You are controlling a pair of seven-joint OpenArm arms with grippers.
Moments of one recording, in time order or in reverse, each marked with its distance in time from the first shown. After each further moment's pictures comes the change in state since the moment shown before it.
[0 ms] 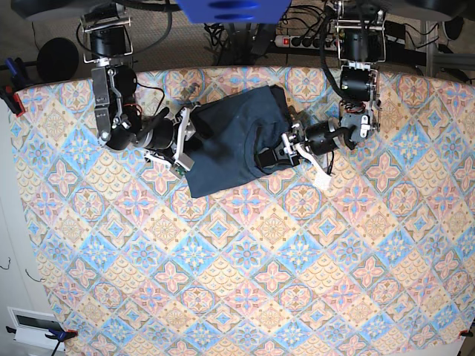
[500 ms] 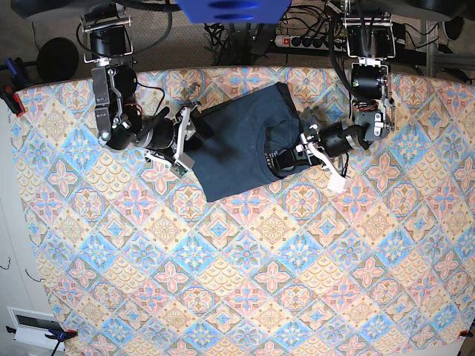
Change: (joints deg) left arm 2.5 -3.5 -2.4 6.8 2.0 -0.1 0.1; right arm 0.0 0.0 0.0 0.0 0.0 0.0 0.0
